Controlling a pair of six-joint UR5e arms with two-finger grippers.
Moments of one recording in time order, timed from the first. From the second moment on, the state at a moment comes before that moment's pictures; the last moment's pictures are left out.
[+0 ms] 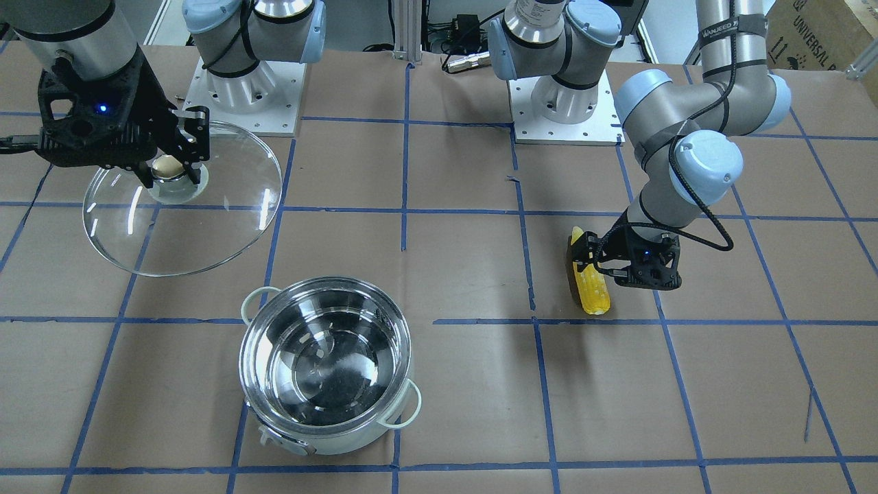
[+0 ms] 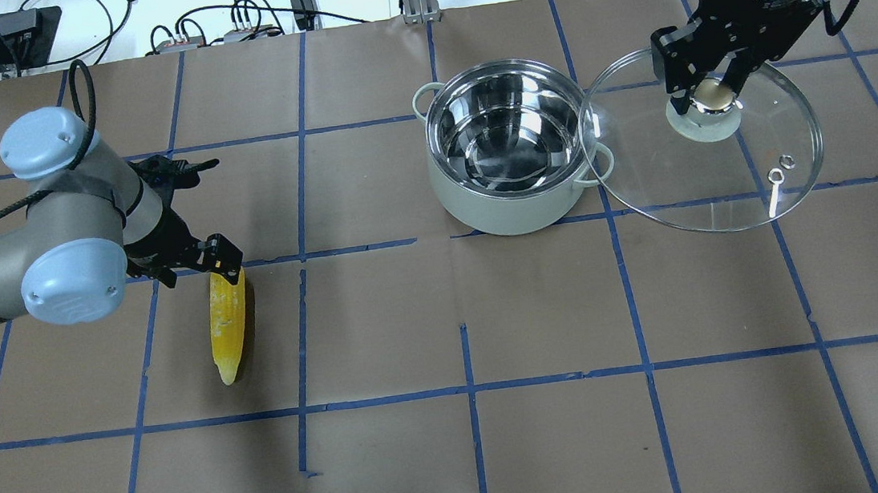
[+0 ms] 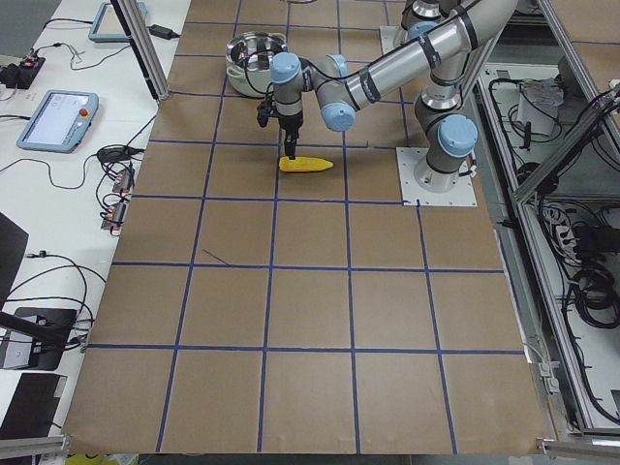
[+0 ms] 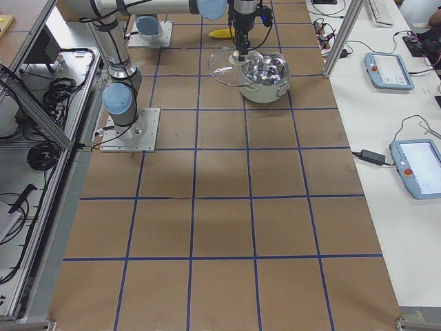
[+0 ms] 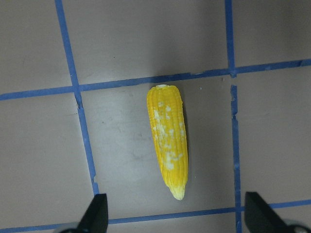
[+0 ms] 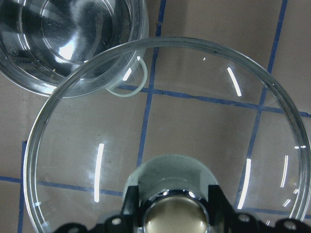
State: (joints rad) left arm -1.35 -1.77 -2.03 -0.98 1.57 0.30; right arm 1.53 -1.54 1.50 -1.51 -1.60 -0.21
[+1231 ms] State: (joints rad) left arm -1.42 -1.84 -1.92 -1.09 1.55 0.20; right arm 1.46 -1.56 1.48 -1.50 -1.62 -0.24
